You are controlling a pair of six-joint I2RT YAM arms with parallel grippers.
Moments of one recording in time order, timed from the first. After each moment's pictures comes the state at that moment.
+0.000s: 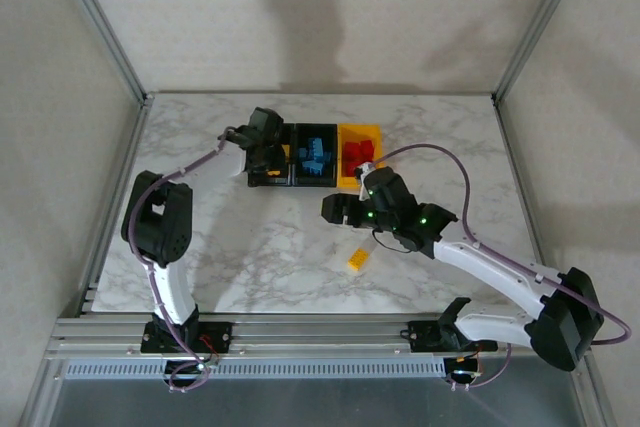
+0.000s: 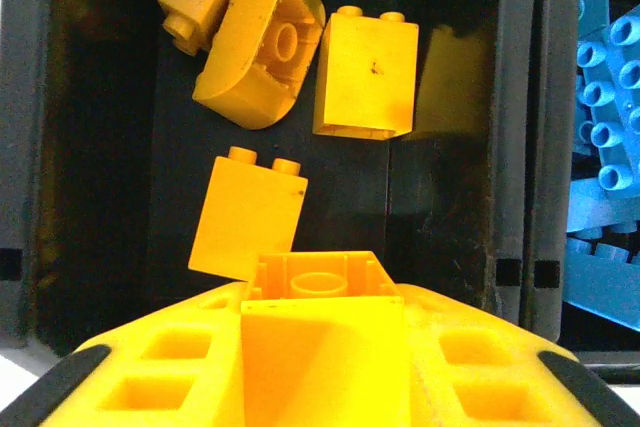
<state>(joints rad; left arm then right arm) -0.38 1.89 1.40 -0.53 -0.08 -0.48 0.82 1.16 0.85 -0.34 -0.11 0.74</state>
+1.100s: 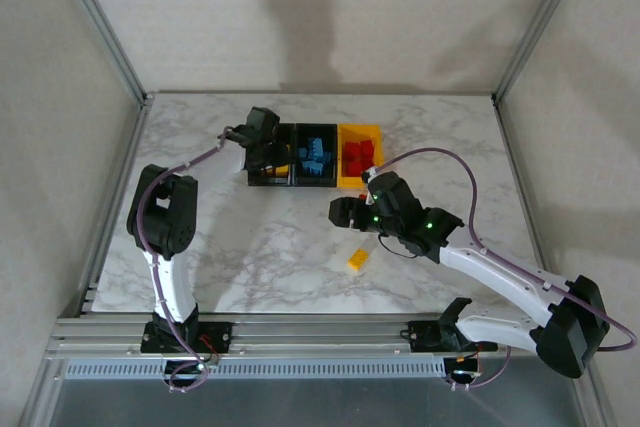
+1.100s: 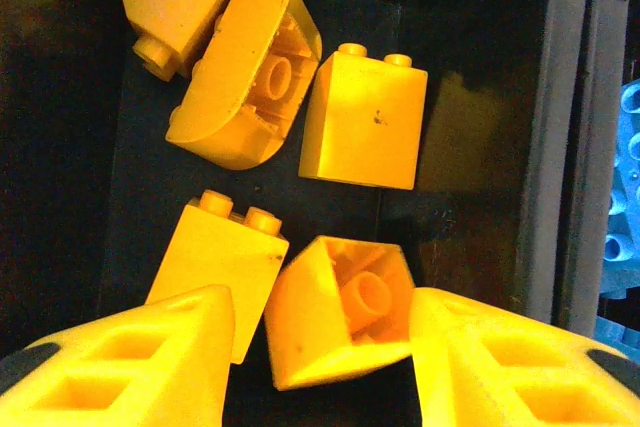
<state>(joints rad) -0.34 1.95 1.41 -0.45 0.00 -0.54 0.82 1.11 0.83 -0.39 -0.05 0.74</state>
